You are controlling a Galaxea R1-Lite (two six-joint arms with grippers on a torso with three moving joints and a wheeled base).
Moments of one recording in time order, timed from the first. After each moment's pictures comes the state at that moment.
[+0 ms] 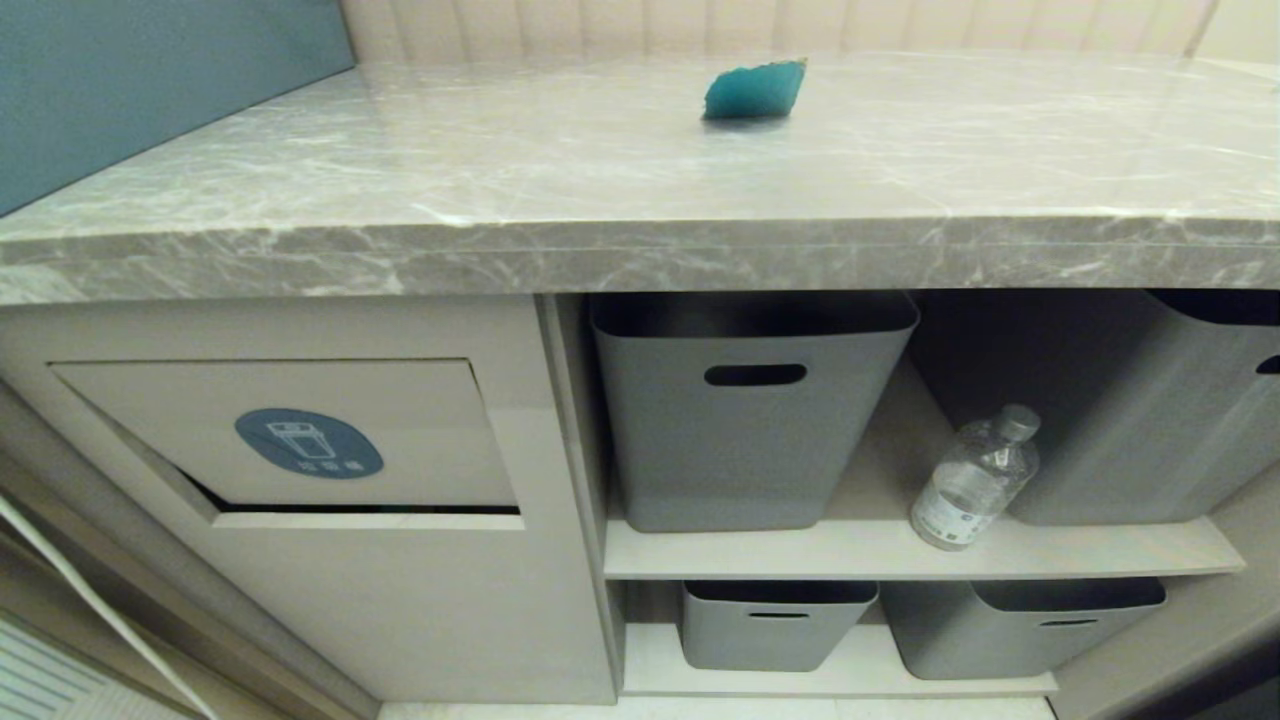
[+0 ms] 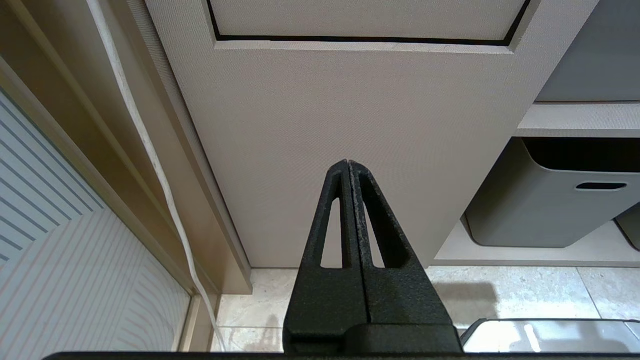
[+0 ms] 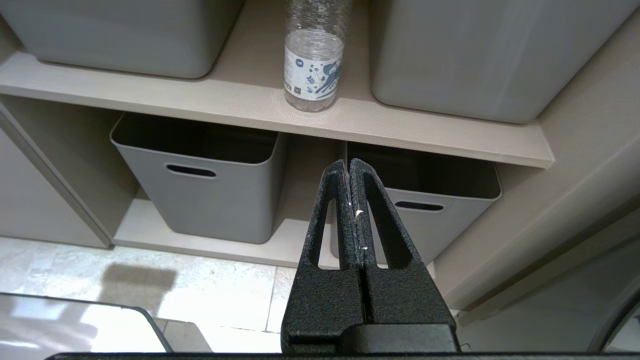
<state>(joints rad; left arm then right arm) 0.00 0.00 0.00 0.00 0.00 0.00 0.01 0.00 0.00 0.01 0.02 -0.12</state>
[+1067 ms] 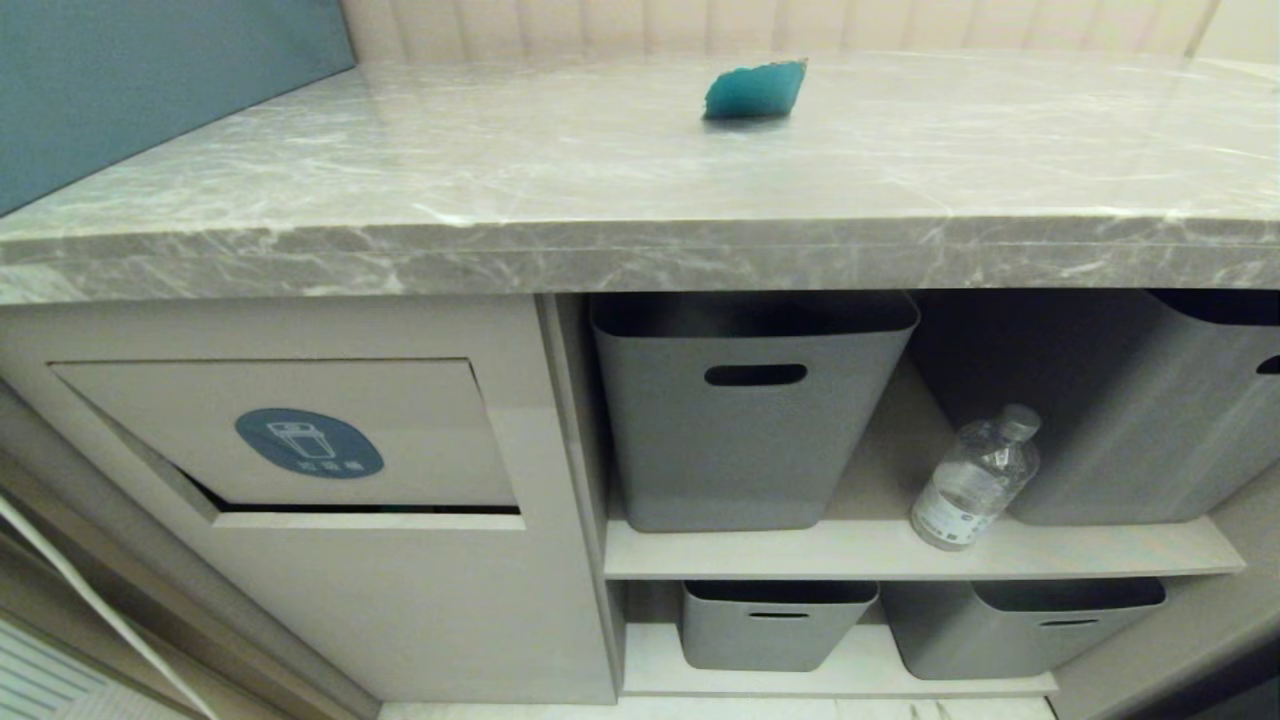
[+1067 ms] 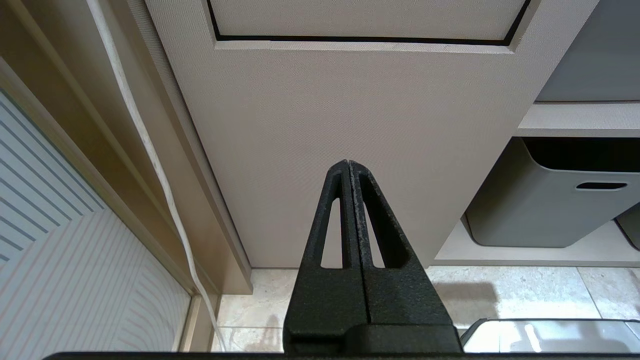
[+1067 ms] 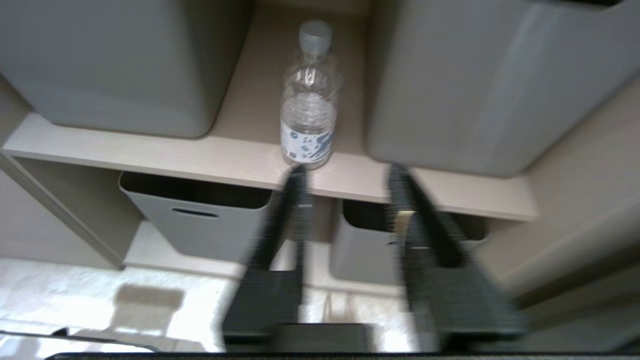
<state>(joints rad) 0.00 0.00 0.00 0.00 0.00 0.00 0.01 0.47 -0.27 -0.14 0.02 -0.11</state>
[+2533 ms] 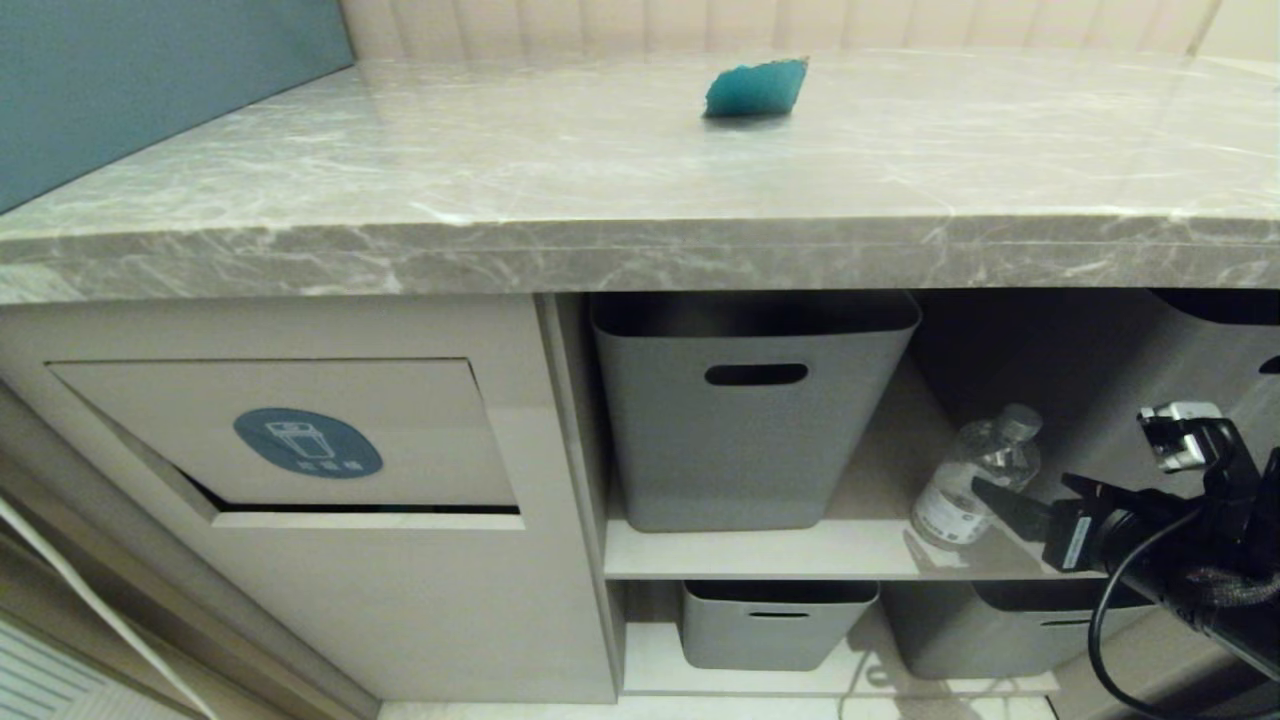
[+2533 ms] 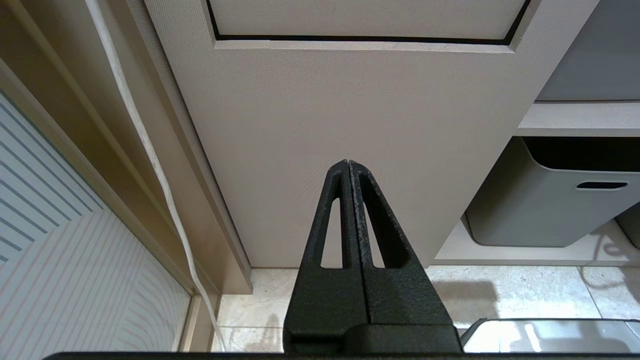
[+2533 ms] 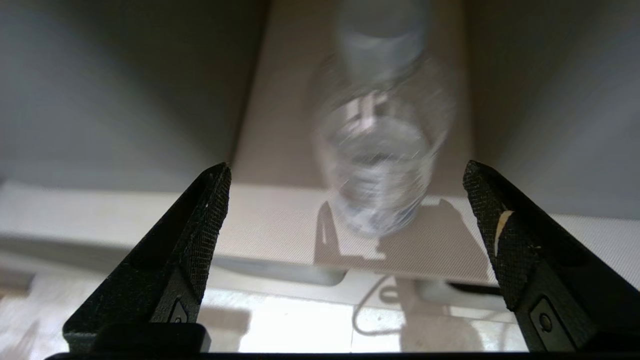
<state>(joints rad) 0.00 0.00 0.00 0.00 0.00 0.00 0.05 1.59 -0.25 -1.12 0.08 0.09</state>
